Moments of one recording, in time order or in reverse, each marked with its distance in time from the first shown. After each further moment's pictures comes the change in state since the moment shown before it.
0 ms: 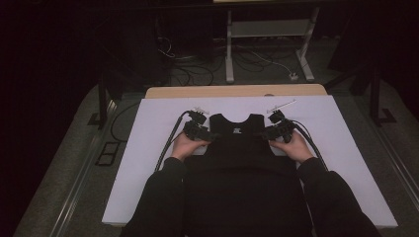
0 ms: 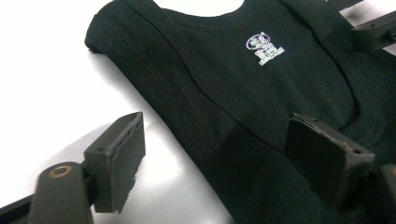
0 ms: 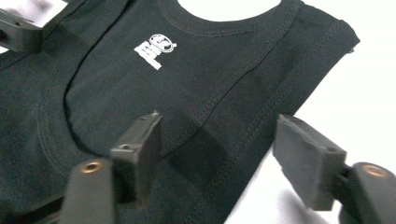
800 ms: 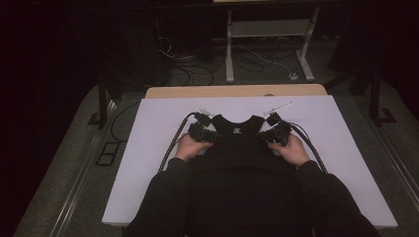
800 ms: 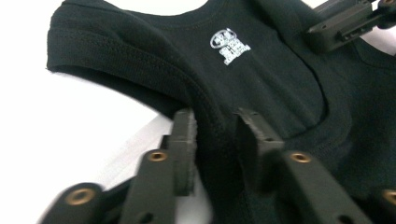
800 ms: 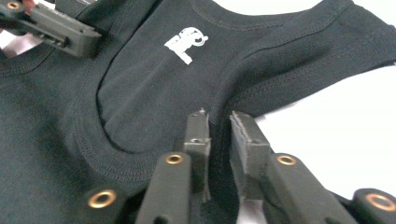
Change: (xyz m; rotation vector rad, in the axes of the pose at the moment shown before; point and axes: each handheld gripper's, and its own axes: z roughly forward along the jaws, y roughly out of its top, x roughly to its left) left arm -0.015 0.001 0.008 0.020 -0.074 0.015; right arm 0.012 -0.003 0.003 0.022 0.064 0.014
